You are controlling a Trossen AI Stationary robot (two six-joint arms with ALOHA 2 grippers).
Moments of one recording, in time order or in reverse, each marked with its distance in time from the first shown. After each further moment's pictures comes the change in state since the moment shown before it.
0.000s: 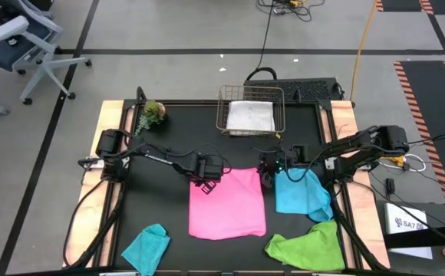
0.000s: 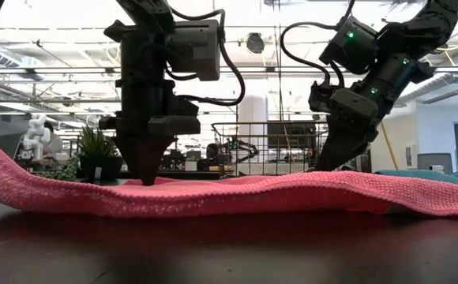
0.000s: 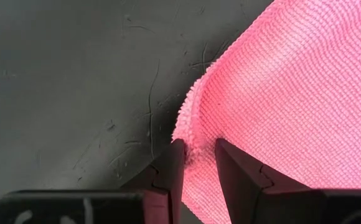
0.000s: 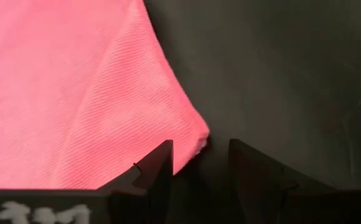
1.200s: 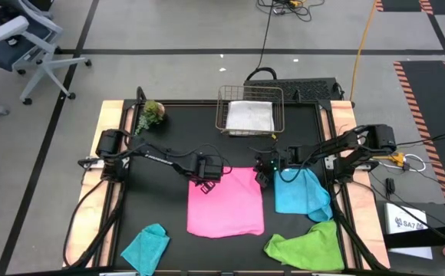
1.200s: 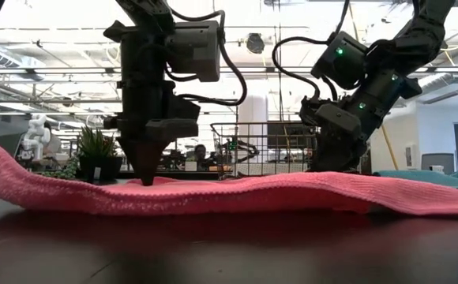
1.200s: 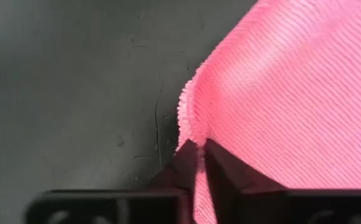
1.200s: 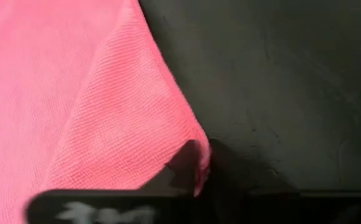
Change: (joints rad) left arm -0.004 0.002 -0.001 0.002 -0.047 0.073; right arm -0.009 0.145 0.002 0.139 -0.034 0.051
